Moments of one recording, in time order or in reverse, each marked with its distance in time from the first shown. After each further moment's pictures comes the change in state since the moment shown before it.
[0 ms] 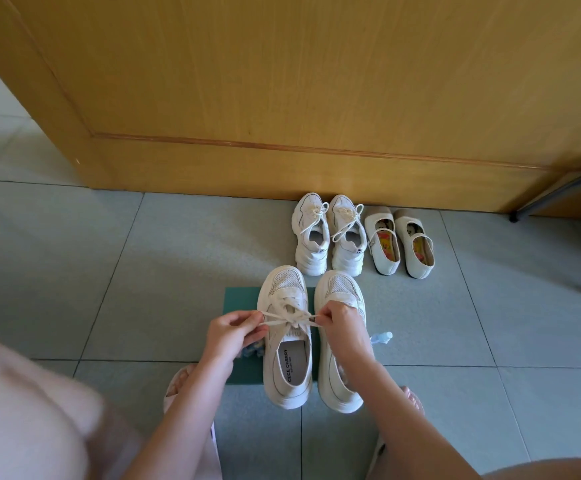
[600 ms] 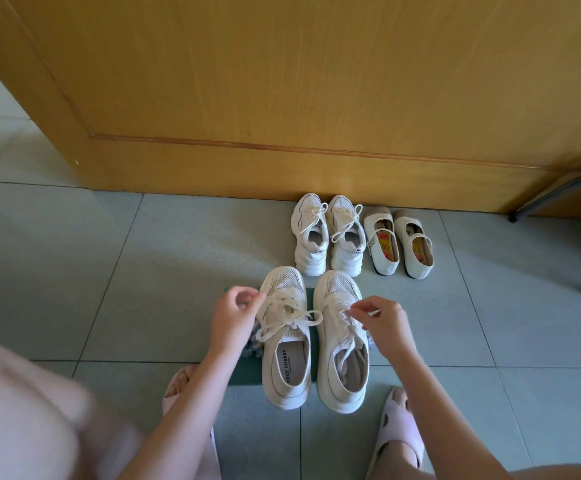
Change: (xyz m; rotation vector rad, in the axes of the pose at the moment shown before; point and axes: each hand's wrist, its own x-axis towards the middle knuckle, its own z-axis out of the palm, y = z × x) left_hand 0.003 0.014 0.015 0.631 0.159 0.382; right_hand 0.001 0.033 -0.053 0.215 0.133 0.072
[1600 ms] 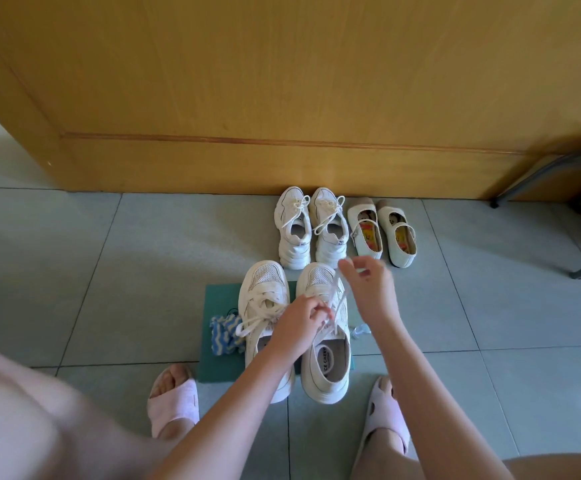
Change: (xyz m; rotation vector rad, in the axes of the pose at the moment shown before) left_hand -0.031 0.024 0.101 0.170 -0.515 0.290; right_hand 0.008 -0.031 -0.015 0.182 0.185 -0.078
